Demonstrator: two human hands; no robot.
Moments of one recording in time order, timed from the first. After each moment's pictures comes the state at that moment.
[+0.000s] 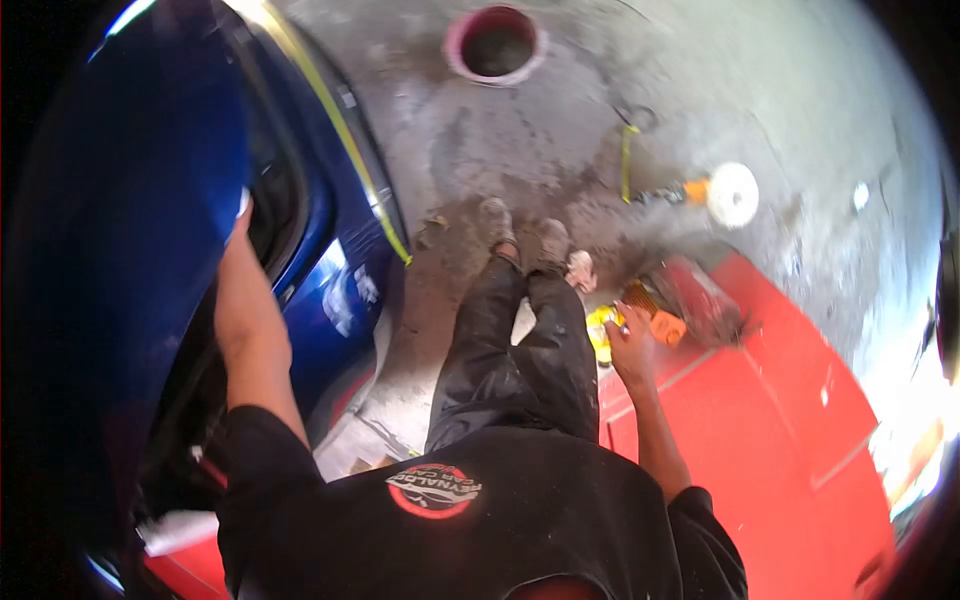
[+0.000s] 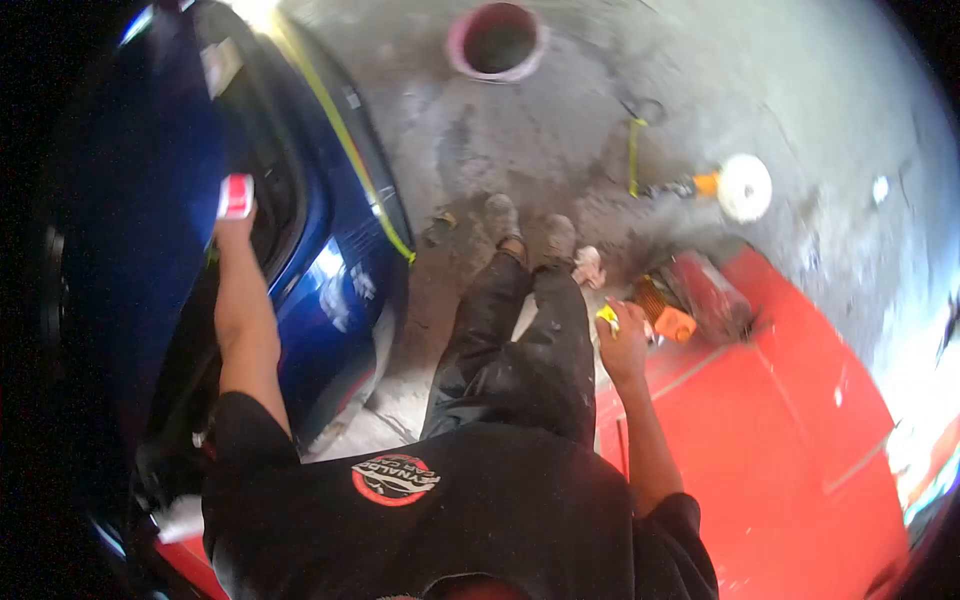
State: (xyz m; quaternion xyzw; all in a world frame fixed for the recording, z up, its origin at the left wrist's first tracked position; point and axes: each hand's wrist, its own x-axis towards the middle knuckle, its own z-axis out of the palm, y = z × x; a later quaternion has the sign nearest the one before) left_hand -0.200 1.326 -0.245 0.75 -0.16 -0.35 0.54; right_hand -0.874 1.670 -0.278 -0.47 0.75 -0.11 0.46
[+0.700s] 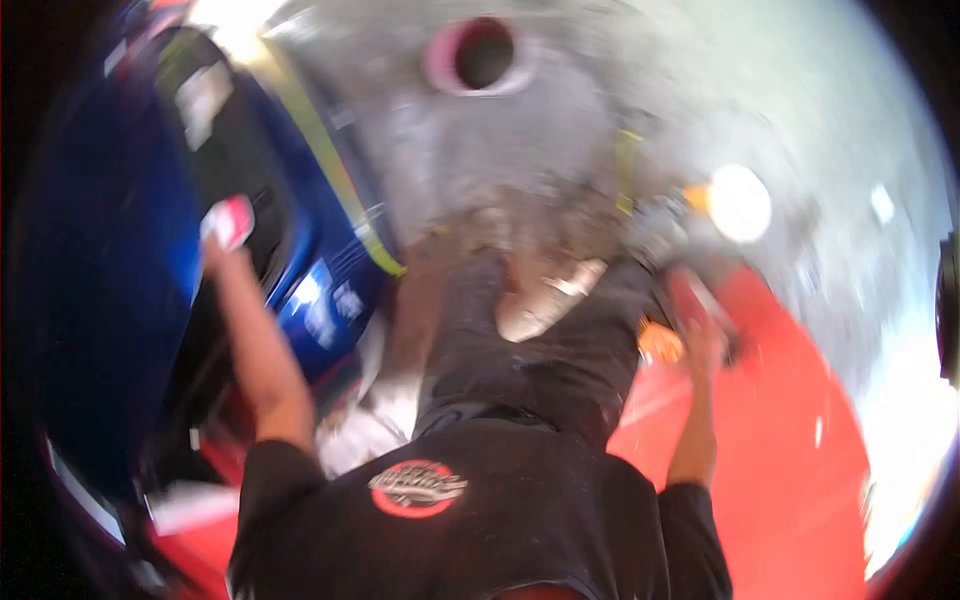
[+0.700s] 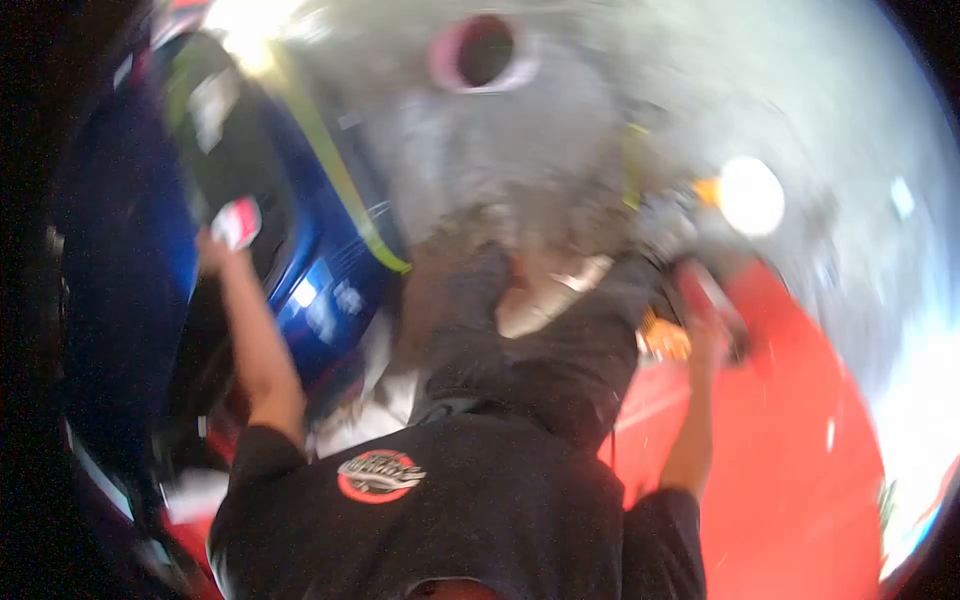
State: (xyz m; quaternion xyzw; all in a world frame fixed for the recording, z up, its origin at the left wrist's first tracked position) left_hand -0.315 1.371 -0.198 0.89 -0.43 0.13 0.01; right_hand -1.182 1.755 -0.463 -0.64 0.76 0.05 0.12
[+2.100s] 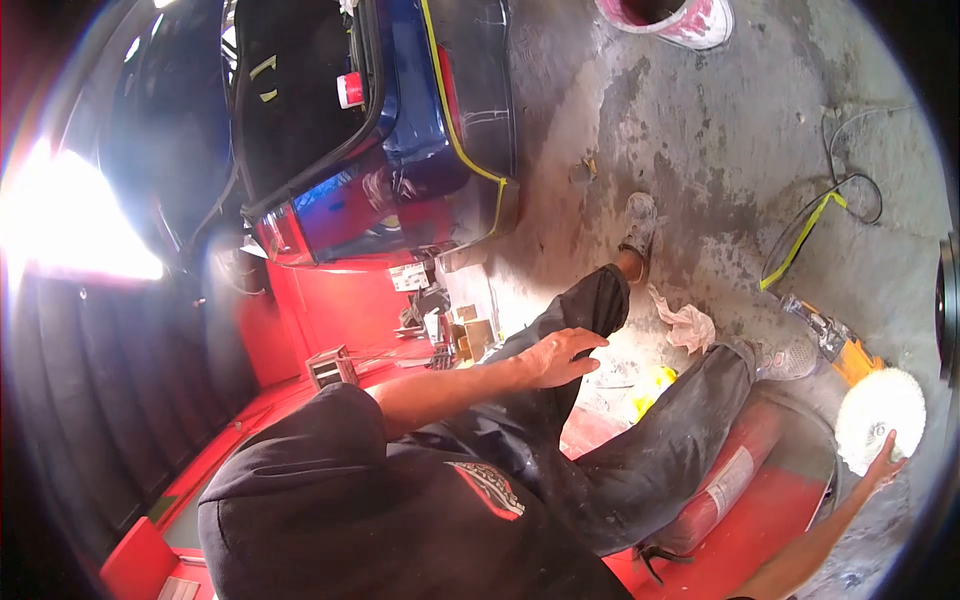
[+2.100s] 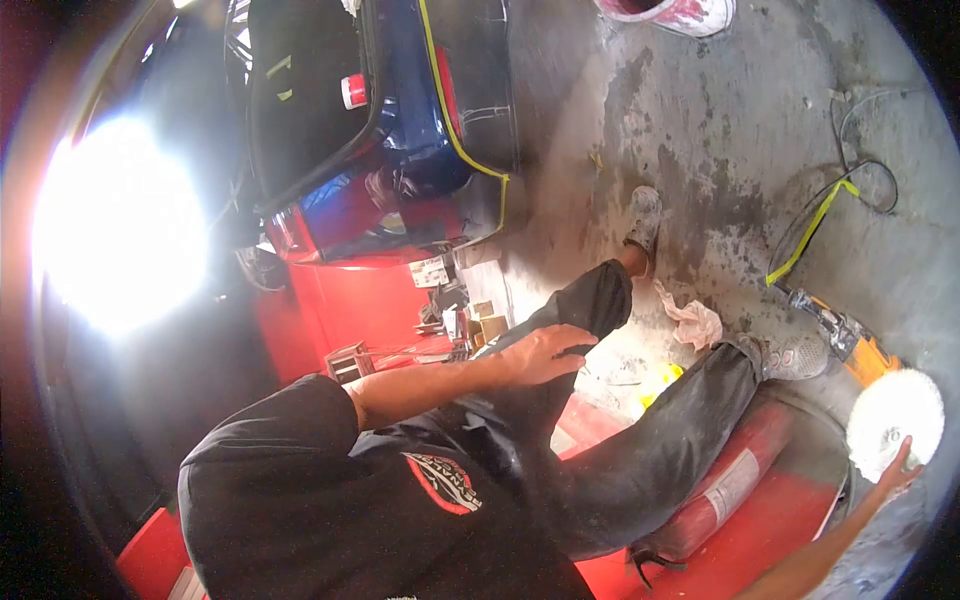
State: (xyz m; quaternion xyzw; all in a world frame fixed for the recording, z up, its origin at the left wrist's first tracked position) left_hand -0.913 1.601 -0.451 0.73 -0.39 -0.53 -0.17; right_hand -1.596 1.517 -0.957 -0.41 0.88 0.09 0.23
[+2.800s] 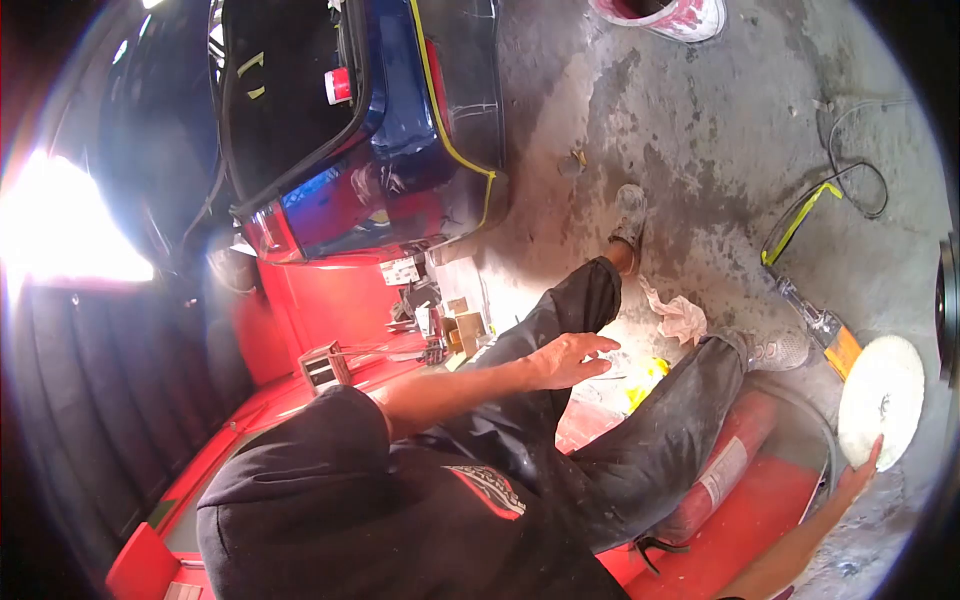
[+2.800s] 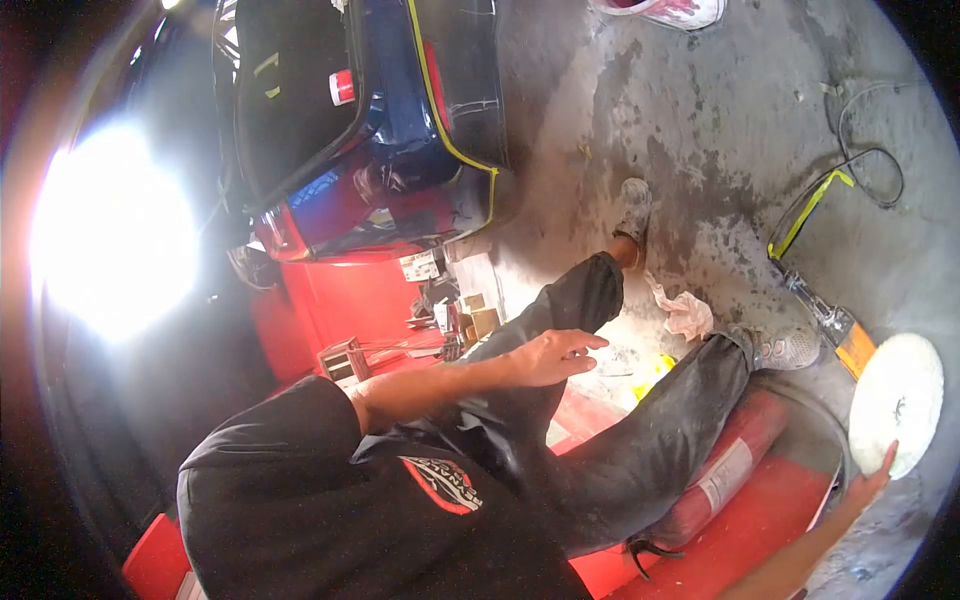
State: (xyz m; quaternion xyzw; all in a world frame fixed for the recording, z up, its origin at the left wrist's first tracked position) left_hand -0.941 1.586 -0.463 0.75 -0.28 -0.58 -0.14; right_hand -1.585 1.555 -0.888 -0.51 0.68 -0.09 0.53
